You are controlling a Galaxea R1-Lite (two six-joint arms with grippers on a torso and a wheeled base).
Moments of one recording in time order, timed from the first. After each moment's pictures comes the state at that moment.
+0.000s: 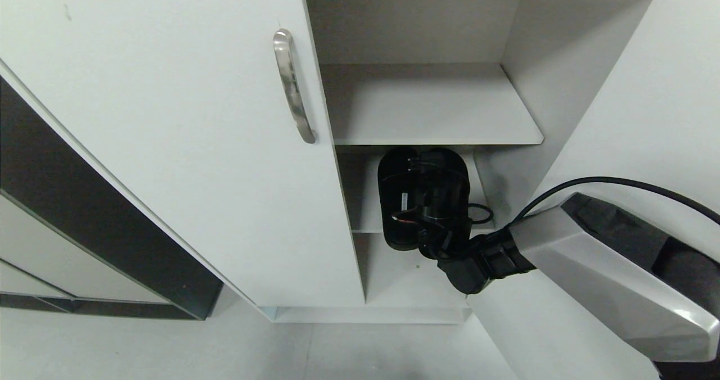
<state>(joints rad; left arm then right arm) 0.00 0.00 0.00 0.00 -0.02 0.02 0.68 2.41 -1.56 -0.92 -0.70 0.00</state>
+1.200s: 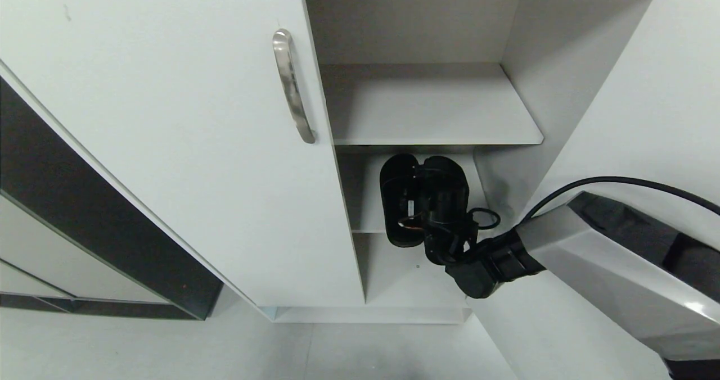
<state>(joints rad) 0.00 0.00 0.00 0.00 -0.02 0.02 0.68 2.37 -1.45 -0.91 -0.71 0.00</state>
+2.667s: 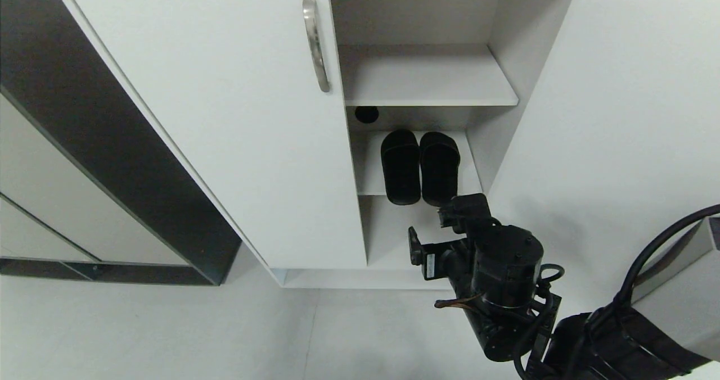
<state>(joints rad) 0.00 0.00 0.00 0.00 -0.02 0.02 0.87 2.02 -0.76 -1.22 -0.71 0.01</state>
